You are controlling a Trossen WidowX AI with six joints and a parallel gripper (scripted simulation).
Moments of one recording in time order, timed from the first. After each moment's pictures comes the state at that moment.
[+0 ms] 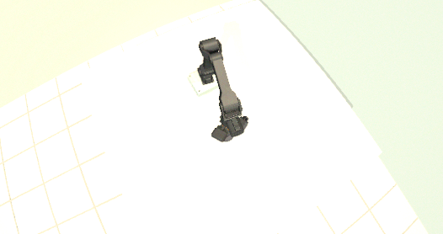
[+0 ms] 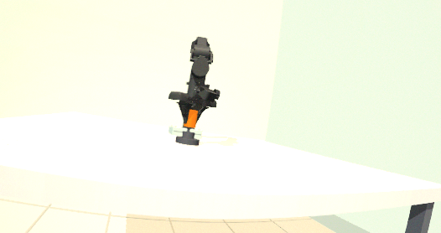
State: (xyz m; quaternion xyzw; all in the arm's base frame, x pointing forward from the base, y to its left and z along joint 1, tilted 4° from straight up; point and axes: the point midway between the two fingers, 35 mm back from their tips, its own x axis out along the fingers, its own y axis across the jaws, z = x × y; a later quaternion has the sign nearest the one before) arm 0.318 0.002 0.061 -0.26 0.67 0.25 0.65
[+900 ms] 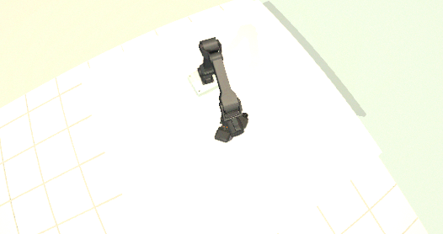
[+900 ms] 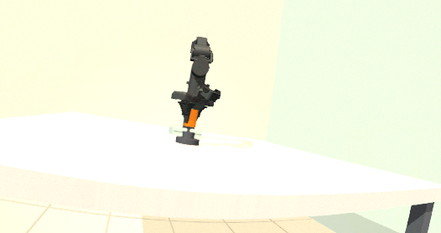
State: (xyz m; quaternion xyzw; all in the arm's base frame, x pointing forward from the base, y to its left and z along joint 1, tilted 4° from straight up) arm 0.319 0.002 0.063 -0.32 0.64 0.31 0.62
